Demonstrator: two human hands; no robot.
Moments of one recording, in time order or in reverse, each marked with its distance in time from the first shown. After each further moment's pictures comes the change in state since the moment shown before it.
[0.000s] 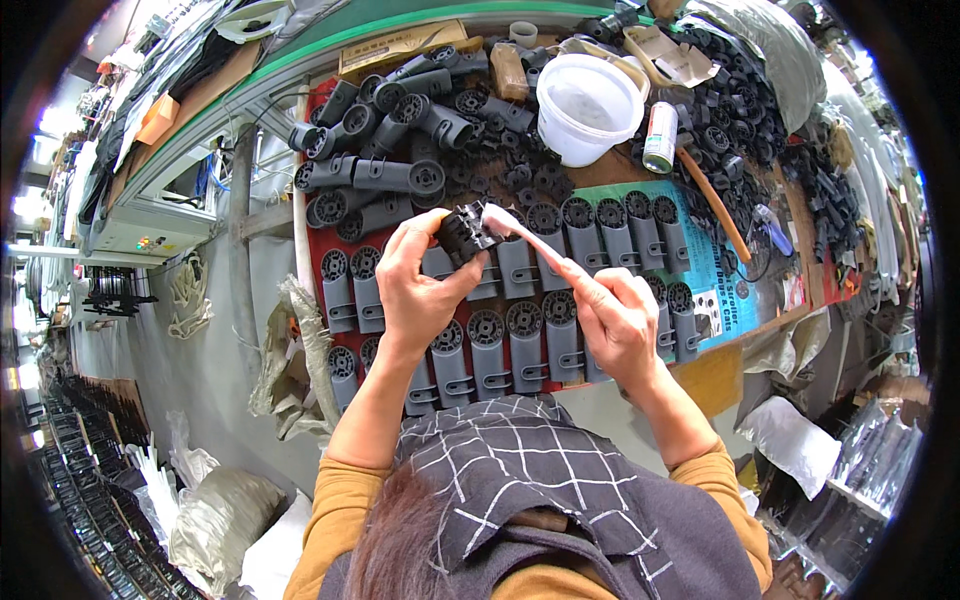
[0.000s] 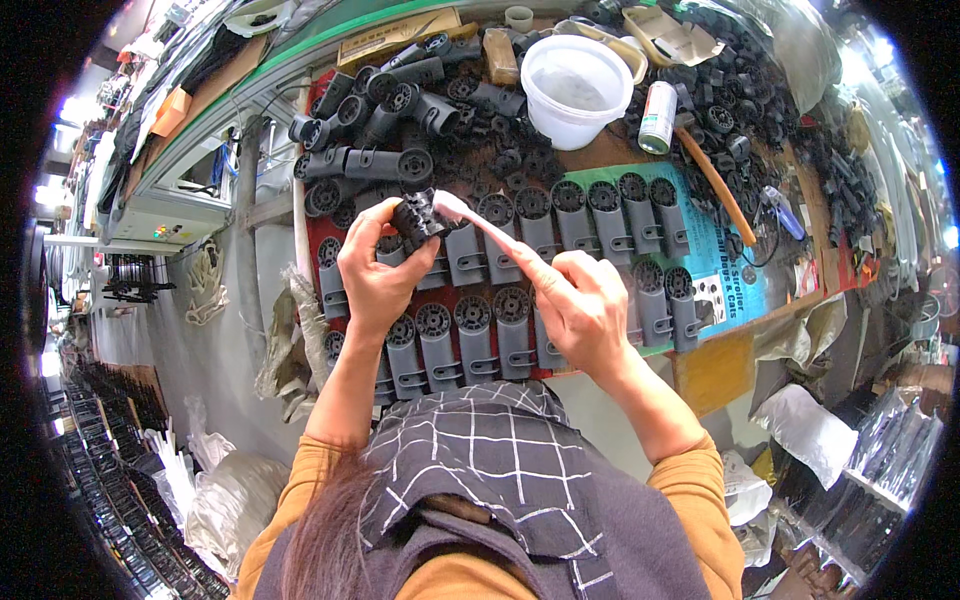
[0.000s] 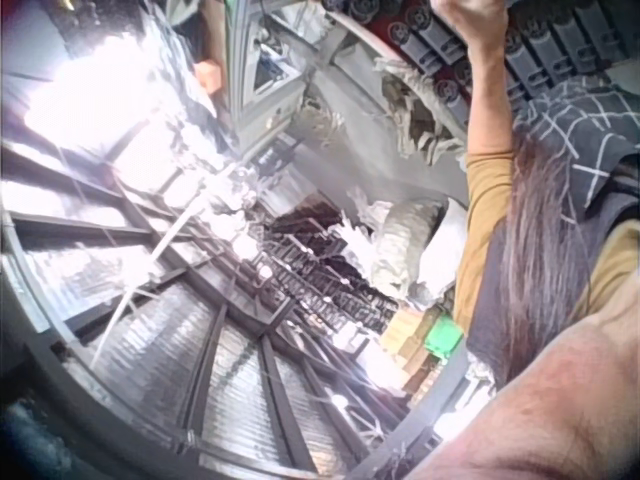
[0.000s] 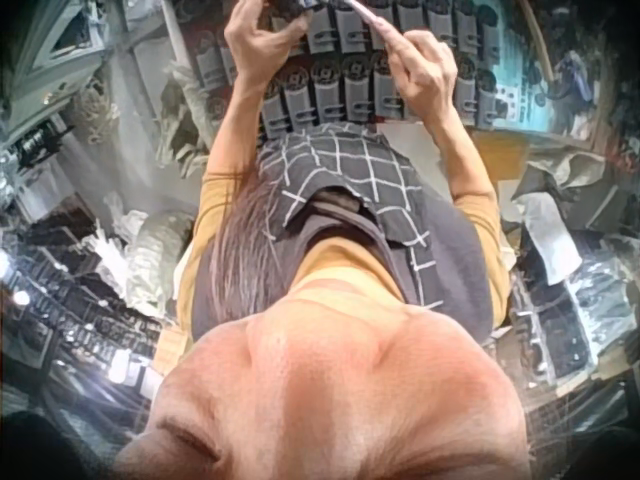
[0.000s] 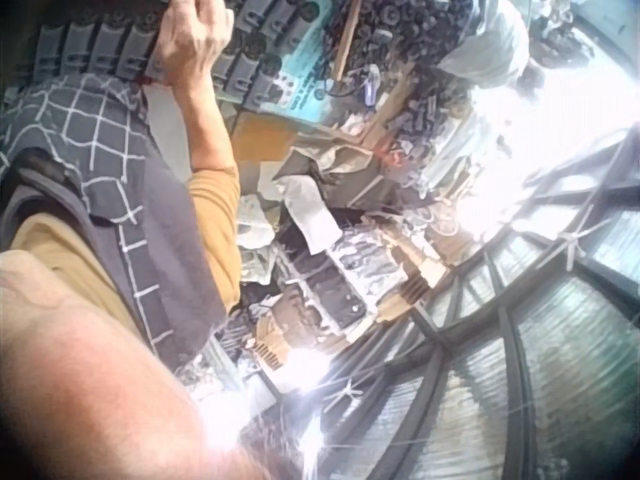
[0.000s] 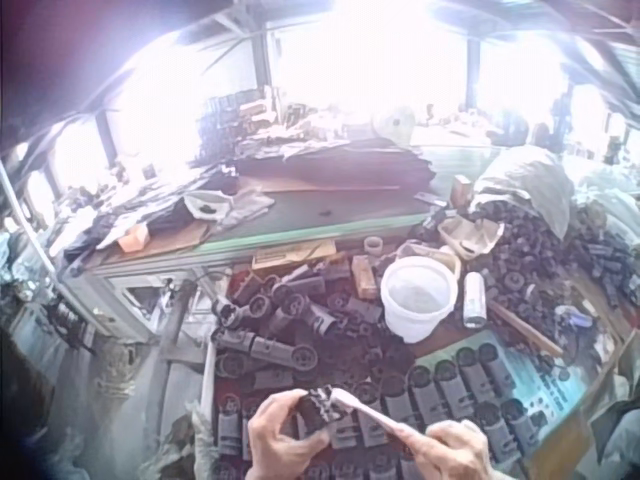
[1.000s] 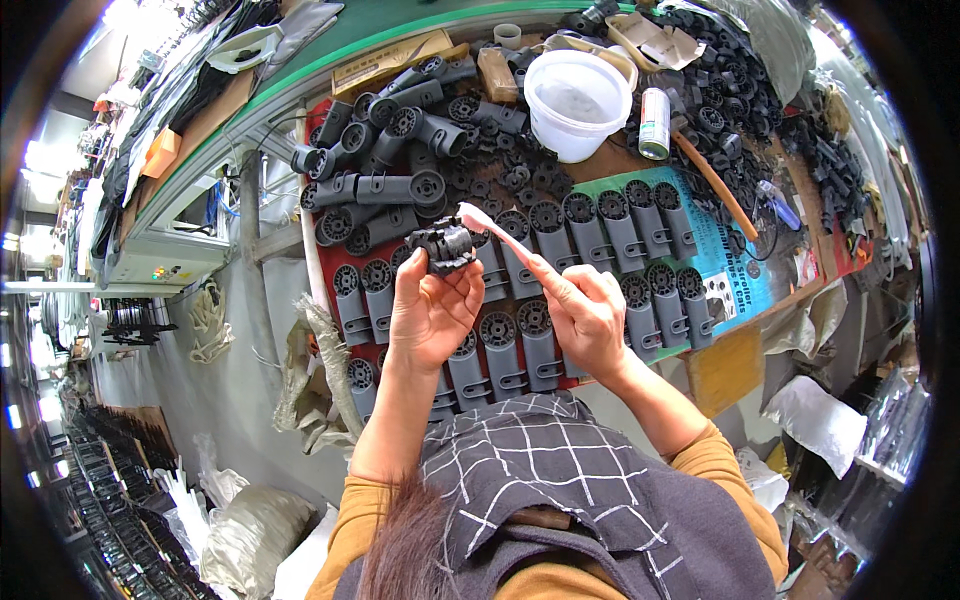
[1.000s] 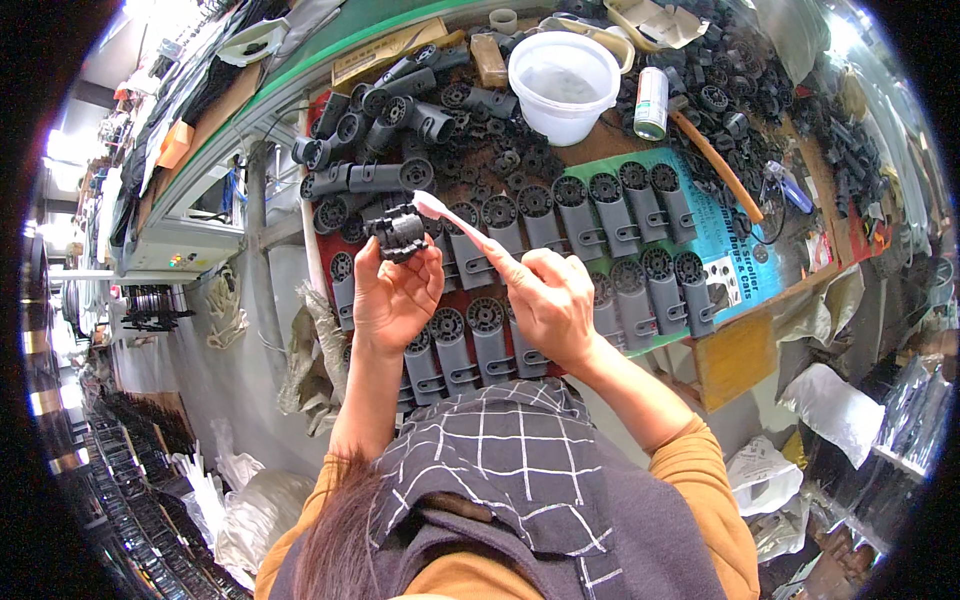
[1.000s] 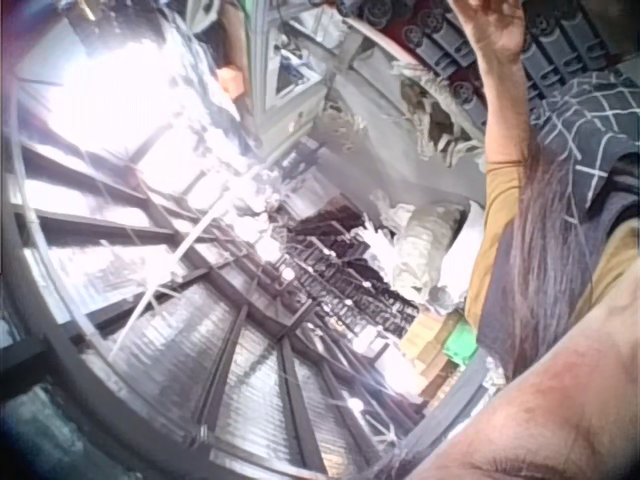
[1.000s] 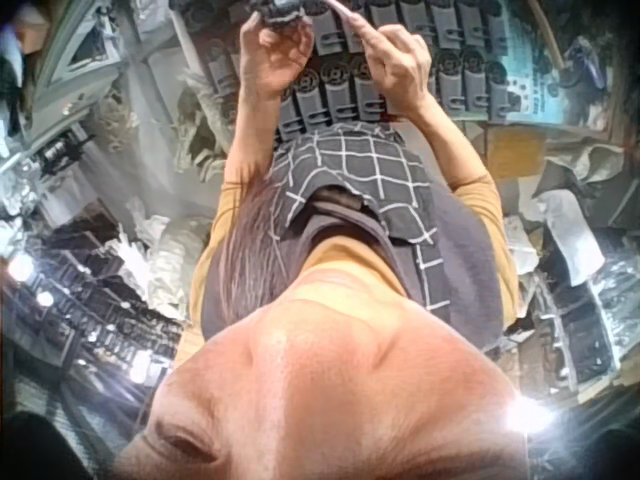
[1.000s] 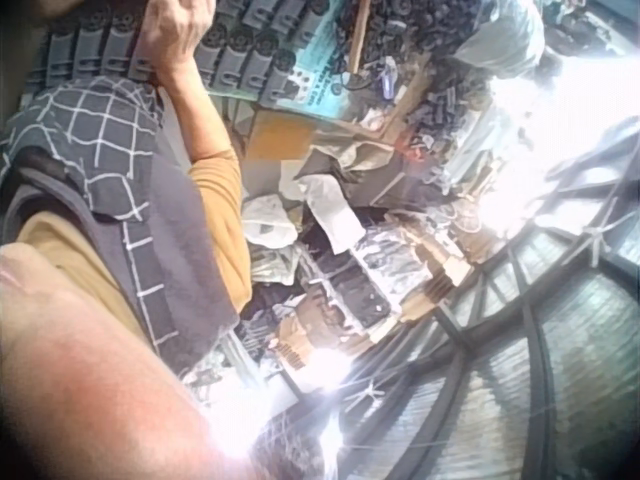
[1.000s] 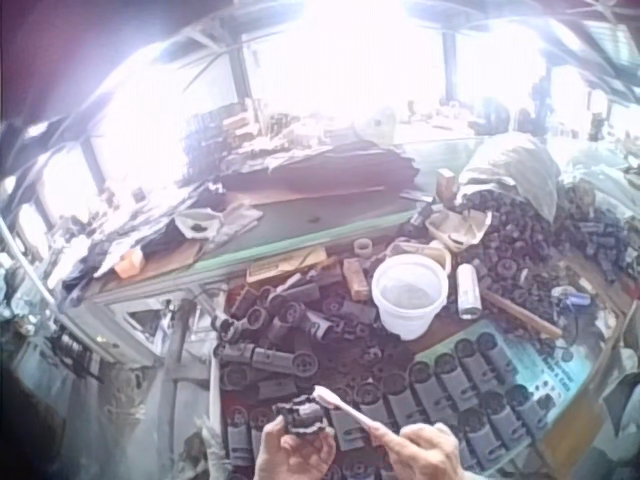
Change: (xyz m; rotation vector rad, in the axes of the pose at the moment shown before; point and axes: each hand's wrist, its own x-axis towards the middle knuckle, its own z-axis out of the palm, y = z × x) left_hand -0.021 -0.017 -0.005 -1.743 -0.140 -1.087; right_hand -0.006 -0.013 0.038 0.003 0.102 0.109
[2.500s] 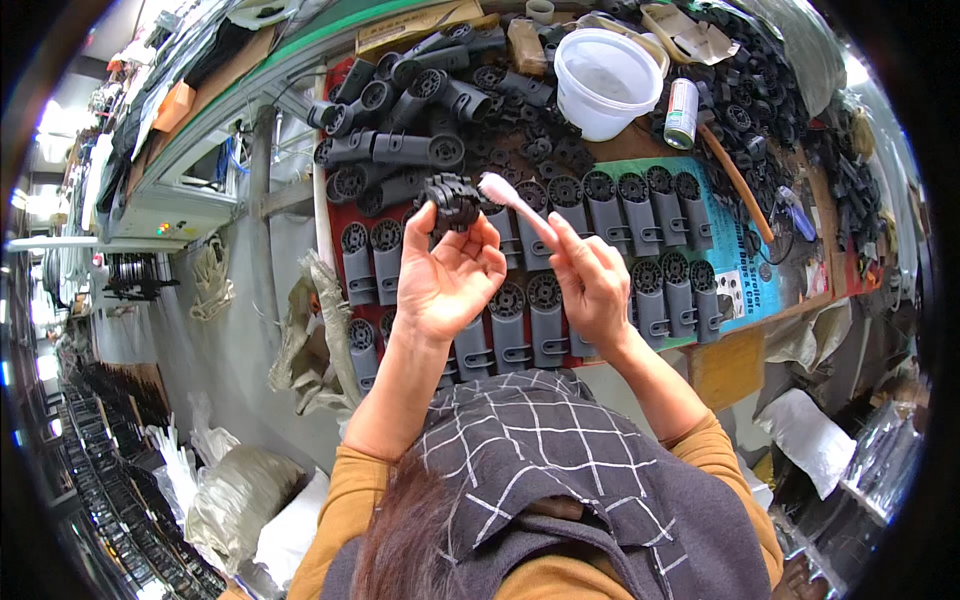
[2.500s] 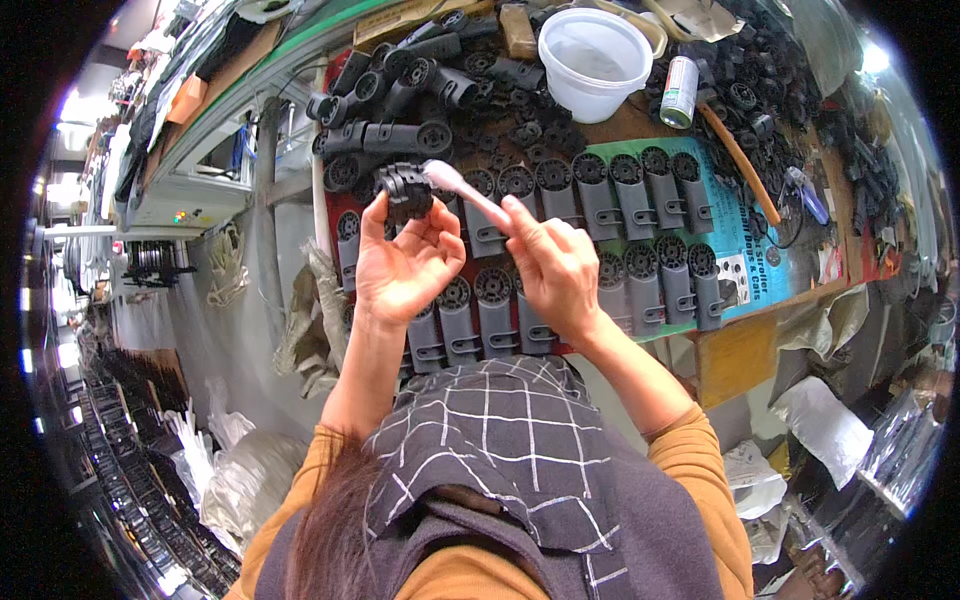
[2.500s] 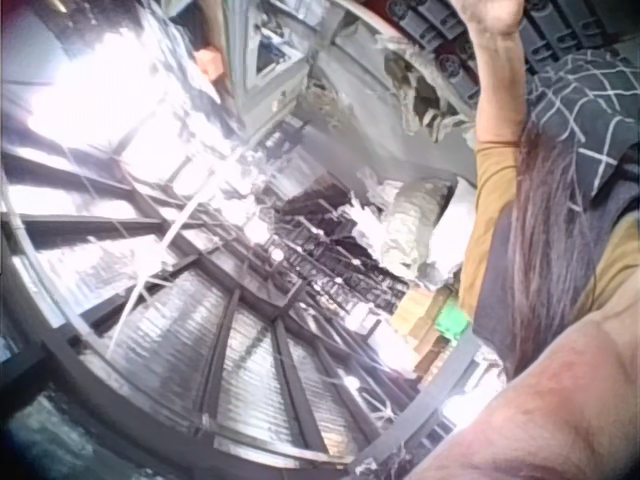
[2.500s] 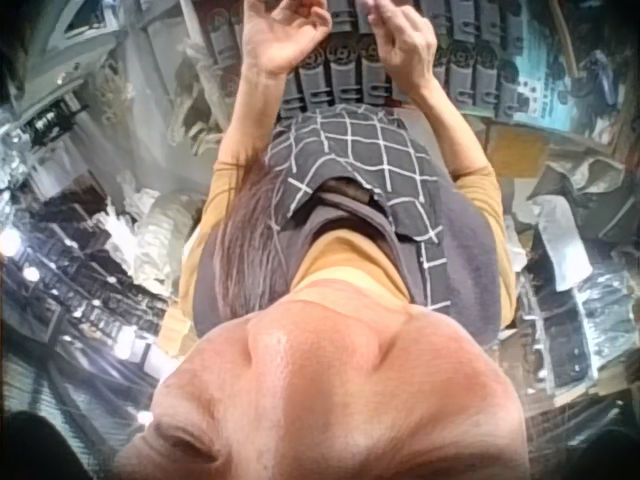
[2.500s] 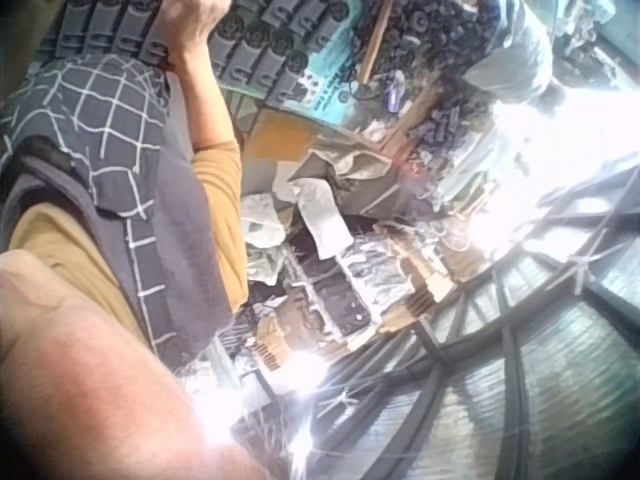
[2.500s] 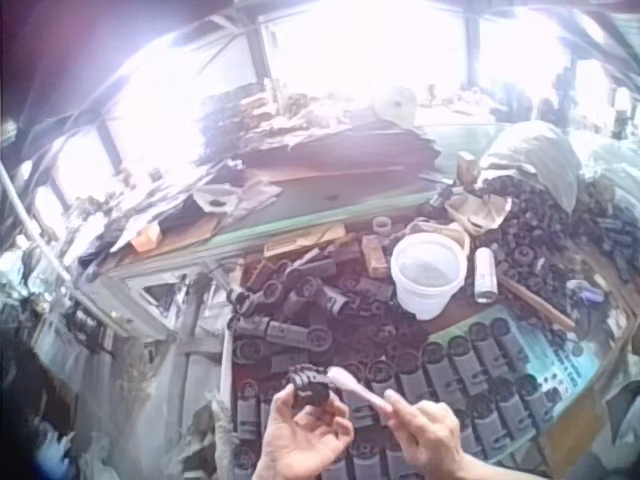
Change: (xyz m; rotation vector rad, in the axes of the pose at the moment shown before) left_hand -0.010 -0.007 0.019 -0.266 0.204 -0.042; right_hand 0.002 0.006 0.024 0.167 0.047 -0.008
